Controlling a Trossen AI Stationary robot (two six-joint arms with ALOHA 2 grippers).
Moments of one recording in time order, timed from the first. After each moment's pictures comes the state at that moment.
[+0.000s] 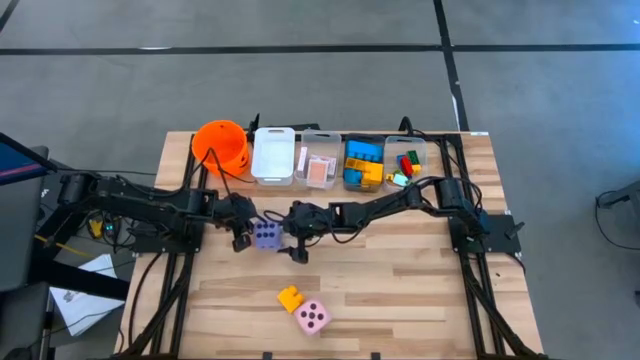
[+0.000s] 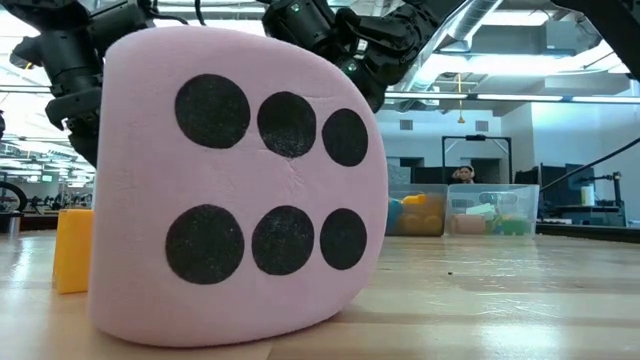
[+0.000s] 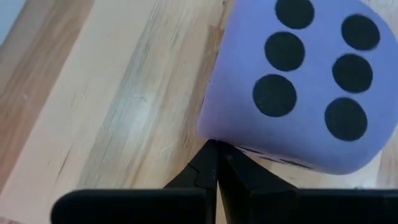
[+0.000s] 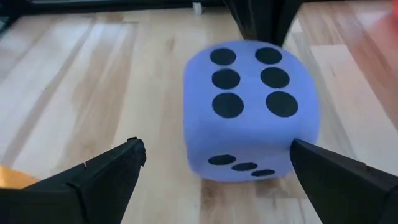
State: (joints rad) left arm 0.01 0.99 0.43 -0.48 -0.09 -0.32; right arm 0.05 2.19 1.45 0.16 -0.04 0.07
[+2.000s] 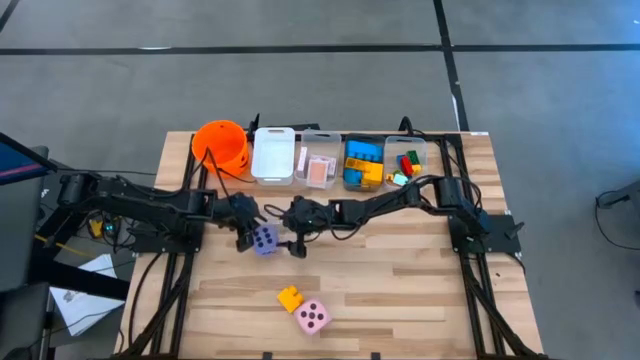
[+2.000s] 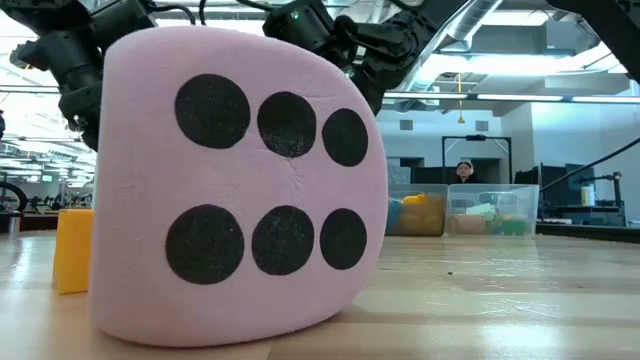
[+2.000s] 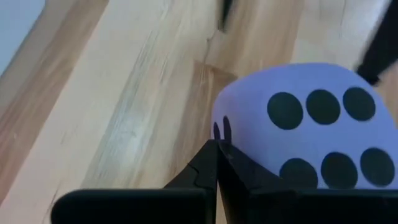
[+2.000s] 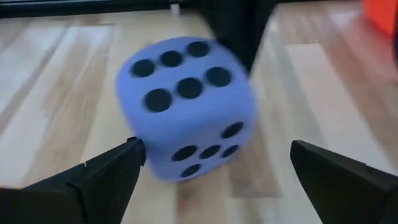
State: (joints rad) left arm 0.01 0.99 0.41 -0.36 -0.08 -0.29; right arm 0.03 2.20 1.45 0.18 0.00 0.07
